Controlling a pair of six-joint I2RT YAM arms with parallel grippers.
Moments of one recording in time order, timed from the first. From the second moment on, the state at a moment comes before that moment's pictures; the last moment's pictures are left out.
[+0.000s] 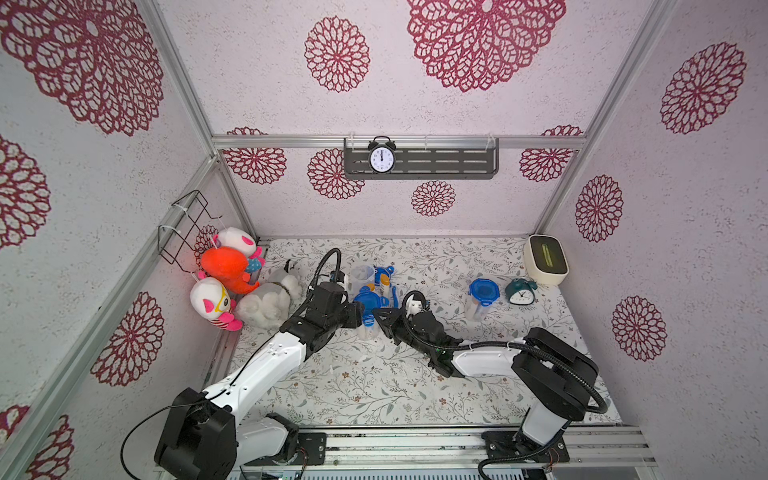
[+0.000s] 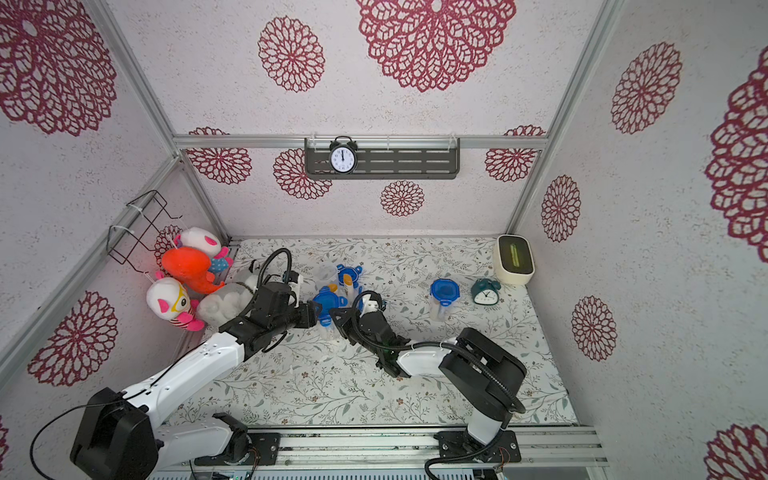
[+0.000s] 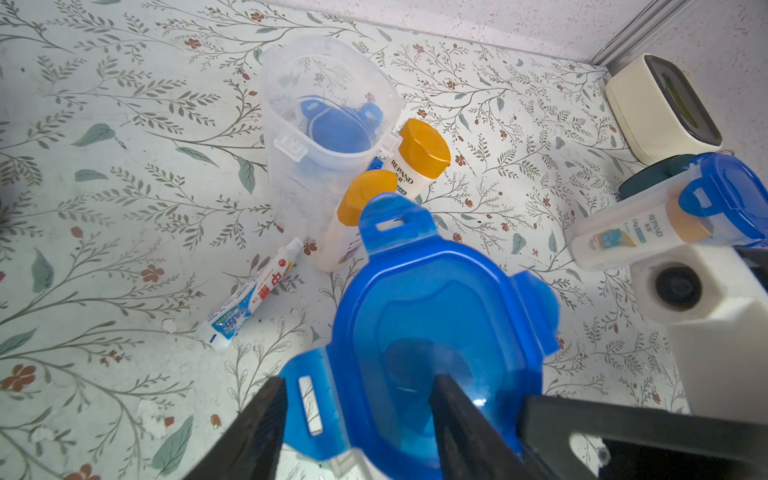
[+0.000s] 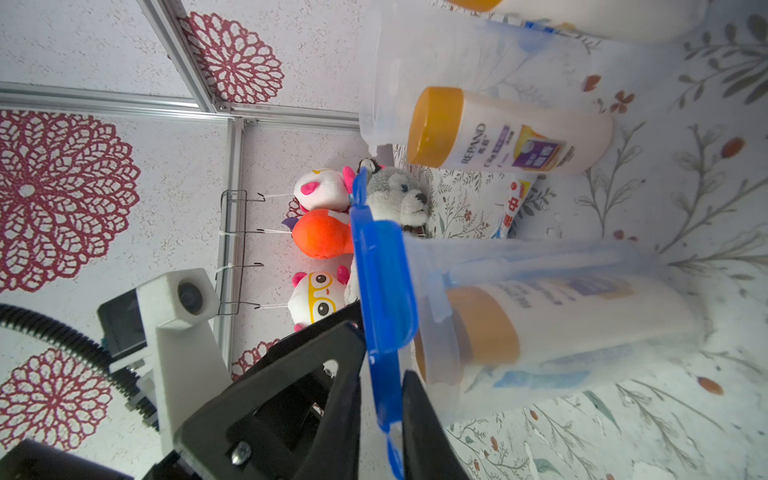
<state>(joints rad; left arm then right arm) -0.47 1.25 0.80 -0.25 -0.02 -0.38 0.96 1.69 0.76 0.77 0.07 1.51</state>
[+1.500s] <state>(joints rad) -0.47 1.20 0.82 -0.32 -0.04 -0.37 0.68 1.64 1.31 -0.22 -0.36 0.62</state>
